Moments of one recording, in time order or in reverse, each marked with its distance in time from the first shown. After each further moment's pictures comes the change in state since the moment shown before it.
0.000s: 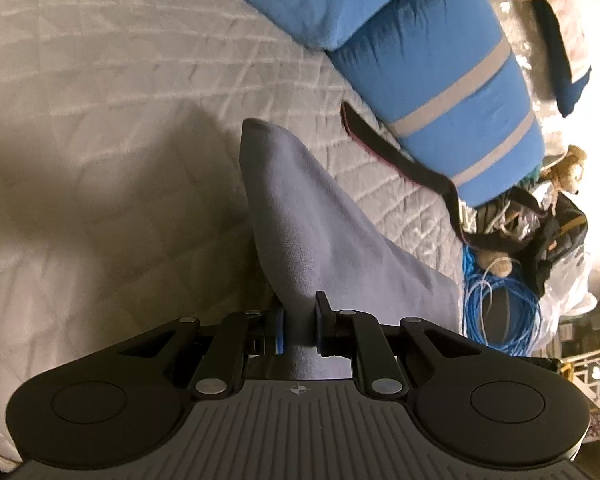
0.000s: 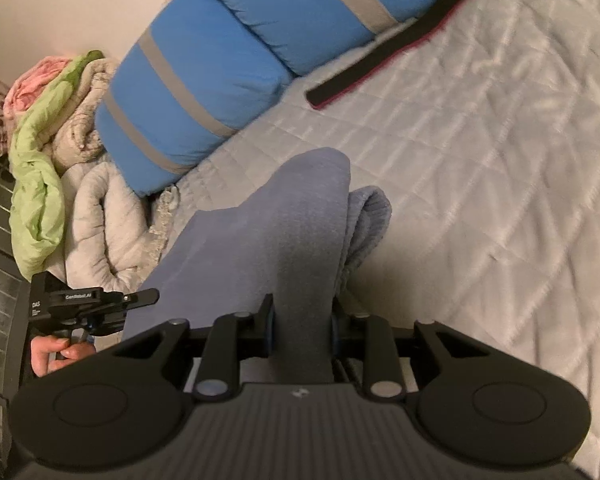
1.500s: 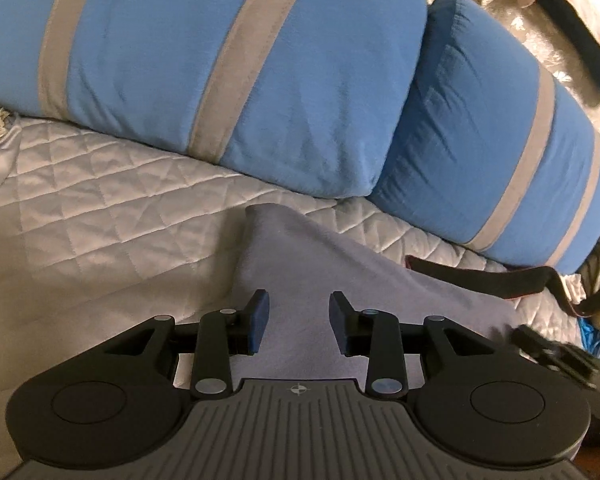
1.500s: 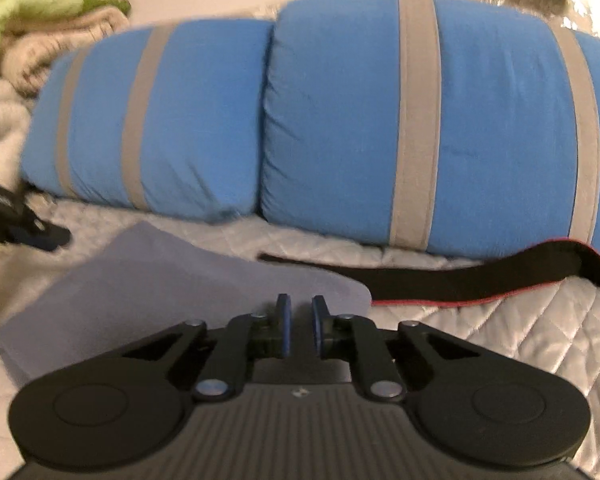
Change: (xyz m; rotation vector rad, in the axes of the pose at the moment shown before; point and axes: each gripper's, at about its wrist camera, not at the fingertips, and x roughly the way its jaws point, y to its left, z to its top) left arm 0.092 -0.016 0.102 0.313 -0.350 0.304; right arm 0.147 0.039 0.085 -0.625 -0.381 -0.475
